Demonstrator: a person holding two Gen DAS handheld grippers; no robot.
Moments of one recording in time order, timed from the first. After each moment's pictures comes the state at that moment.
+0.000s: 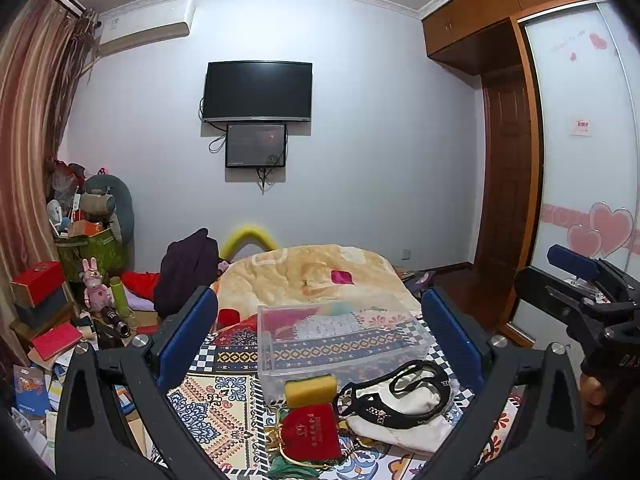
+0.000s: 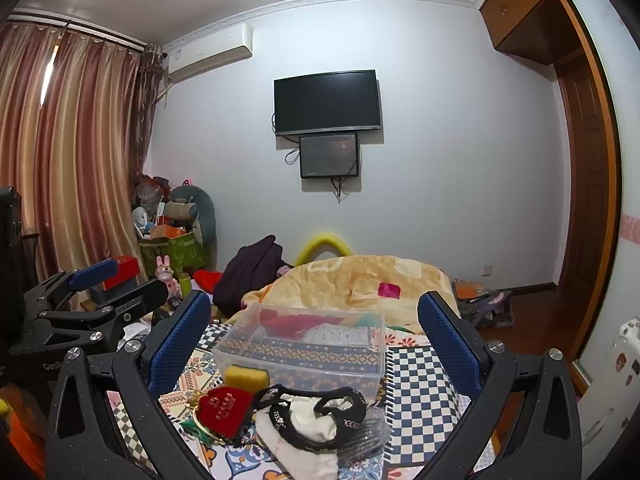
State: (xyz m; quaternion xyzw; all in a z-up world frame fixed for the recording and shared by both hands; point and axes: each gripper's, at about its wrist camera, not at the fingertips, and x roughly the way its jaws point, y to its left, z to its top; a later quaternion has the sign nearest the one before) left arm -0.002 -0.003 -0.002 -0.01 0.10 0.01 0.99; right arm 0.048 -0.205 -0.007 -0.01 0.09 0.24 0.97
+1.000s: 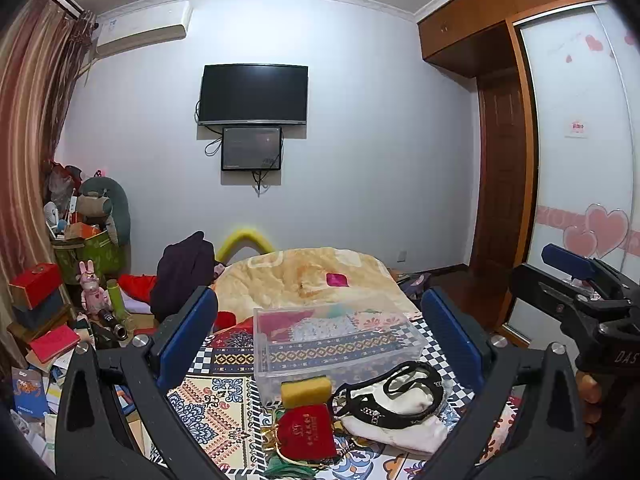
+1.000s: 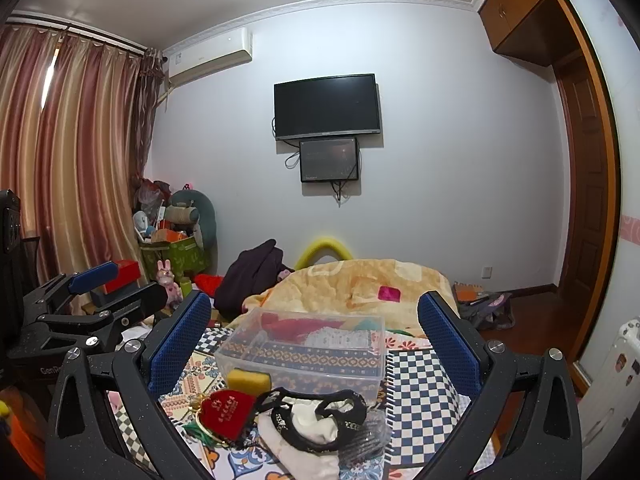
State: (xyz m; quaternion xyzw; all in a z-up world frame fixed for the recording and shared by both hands) left arm -0.006 -0.005 0.000 -0.01 0.10 0.00 1.00; right arm 0.047 -0.207 -0.008 0.00 0.08 0.24 0.97
